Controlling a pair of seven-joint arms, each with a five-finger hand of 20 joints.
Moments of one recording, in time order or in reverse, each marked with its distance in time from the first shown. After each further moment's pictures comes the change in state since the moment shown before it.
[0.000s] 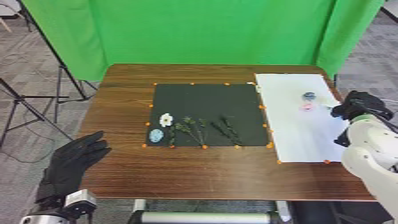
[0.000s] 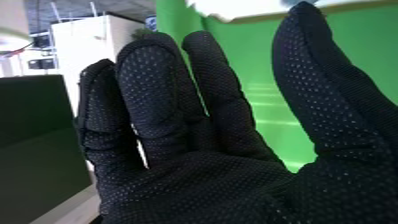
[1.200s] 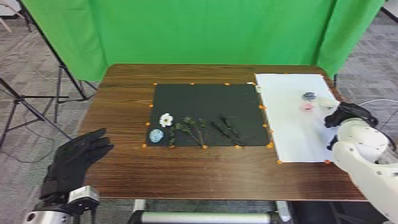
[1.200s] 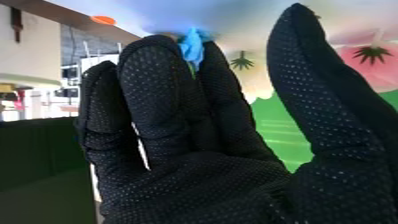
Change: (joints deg) left arm -3.3 -0.4 2.0 1.0 0.1 -0.7 -0.3; right arm 7.1 -5.0 -5.9 9.3 0.7 -6.8 0.7
